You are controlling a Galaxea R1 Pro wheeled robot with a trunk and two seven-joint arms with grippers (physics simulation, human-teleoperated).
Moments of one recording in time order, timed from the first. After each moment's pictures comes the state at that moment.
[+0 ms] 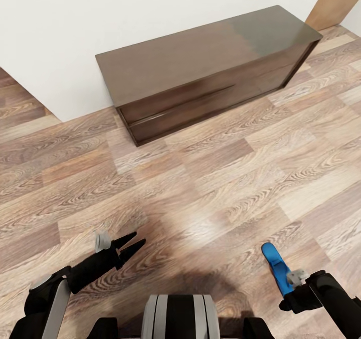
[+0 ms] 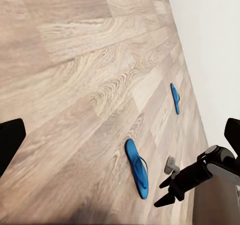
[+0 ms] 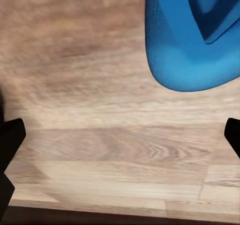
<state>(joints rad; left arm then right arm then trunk) -0.19 -0.02 0.26 -1.57 0.30 0.57 -1.05 -0.44 -0.39 0.05 -0.80 0.31 0.78 0.62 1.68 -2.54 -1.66</state>
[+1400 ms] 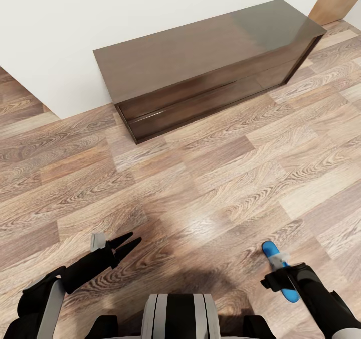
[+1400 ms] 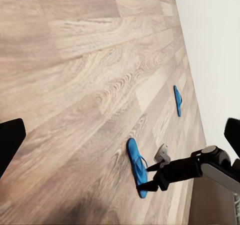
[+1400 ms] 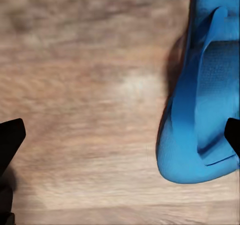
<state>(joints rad) -0.19 -0.02 0.30 -1.59 0.30 0.63 -1.06 -0.44 -0.27 0.02 -0.91 0.30 0.69 0.41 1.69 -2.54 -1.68</state>
